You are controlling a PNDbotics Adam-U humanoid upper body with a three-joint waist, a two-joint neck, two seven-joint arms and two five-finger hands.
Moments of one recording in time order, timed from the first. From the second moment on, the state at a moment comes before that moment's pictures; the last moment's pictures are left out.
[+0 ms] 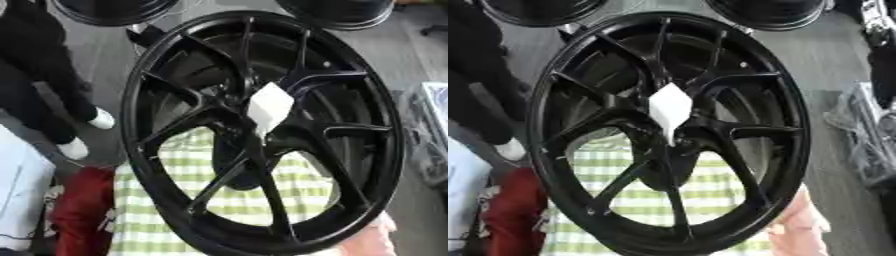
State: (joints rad) left arm -0.24 0.43 0.17 -1.91 0.36 0.07 0.47; right arm -0.23 -0.89 -0.07 -1.98 -0.44 -0.11 -0.18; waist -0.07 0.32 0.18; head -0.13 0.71
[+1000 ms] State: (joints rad) left arm -0.24 0.46 0.16 -1.90 0.36 0.07 0.47; right arm -0.53 -1.26 0.15 -1.99 -0.37 -0.27 0.28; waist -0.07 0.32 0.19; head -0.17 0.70
